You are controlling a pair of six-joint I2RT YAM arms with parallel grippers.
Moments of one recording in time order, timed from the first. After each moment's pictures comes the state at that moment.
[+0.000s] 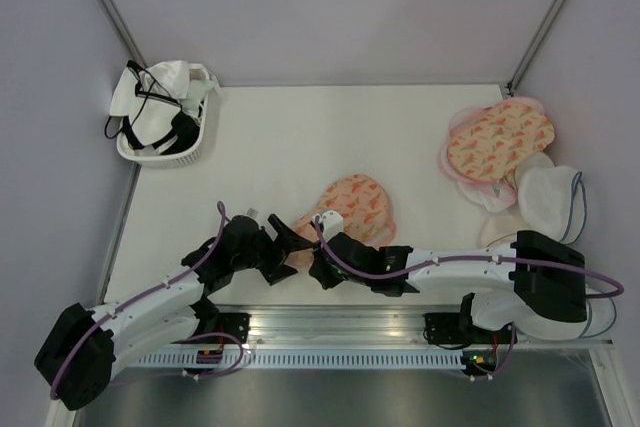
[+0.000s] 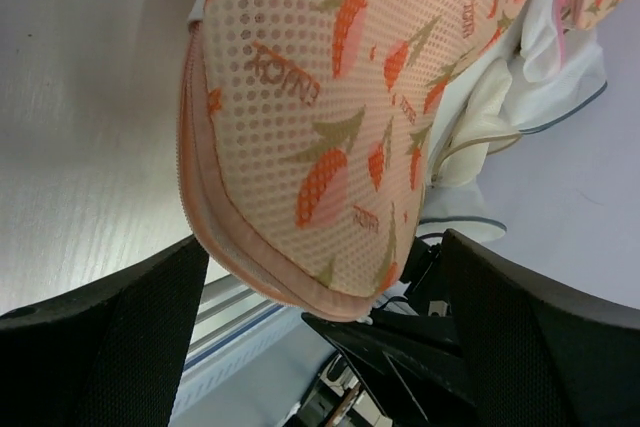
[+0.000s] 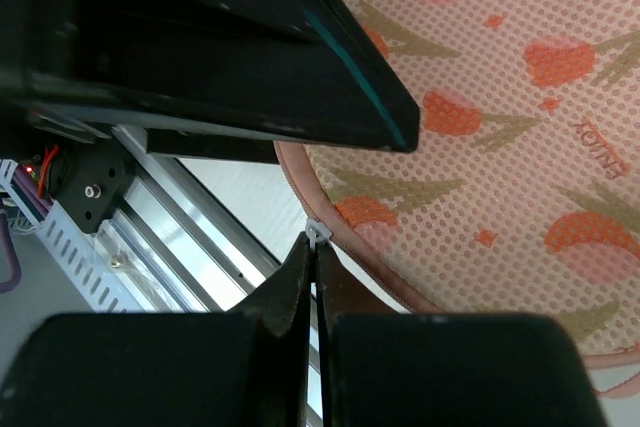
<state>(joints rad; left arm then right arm) -0.68 0.84 0.26 -0.09 0.24 -1.44 1.28 1.42 0.72 0.02 0.20 0.68</state>
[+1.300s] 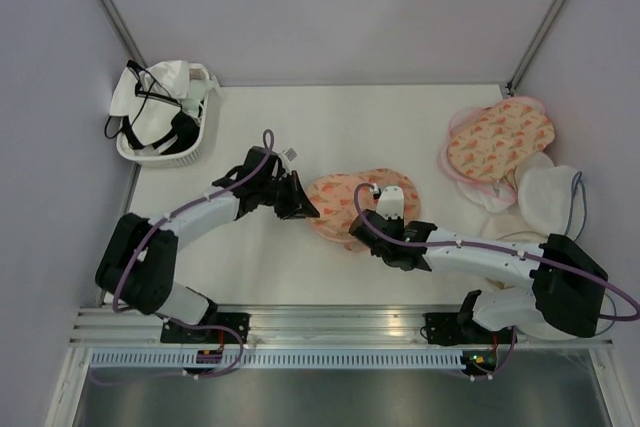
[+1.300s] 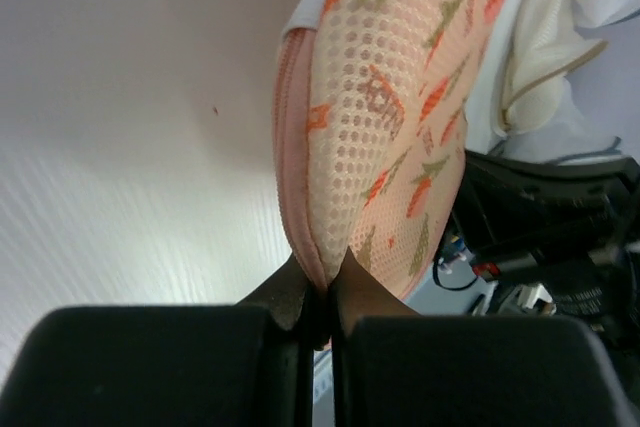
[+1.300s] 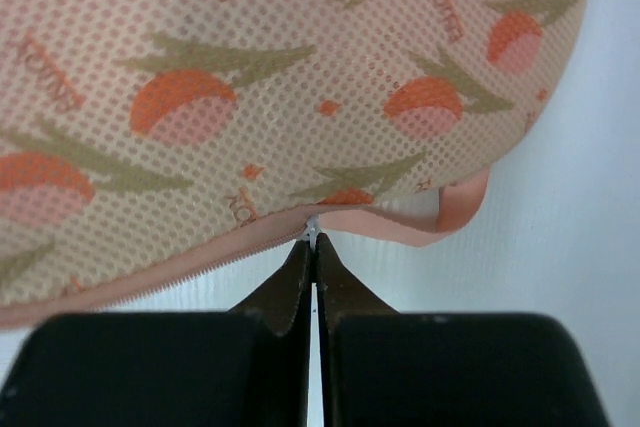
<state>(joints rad) -0.48 1.41 0.78 -0.19 0.54 -0.75 1.03 1.32 0.73 -0.52 0.61 0.85</state>
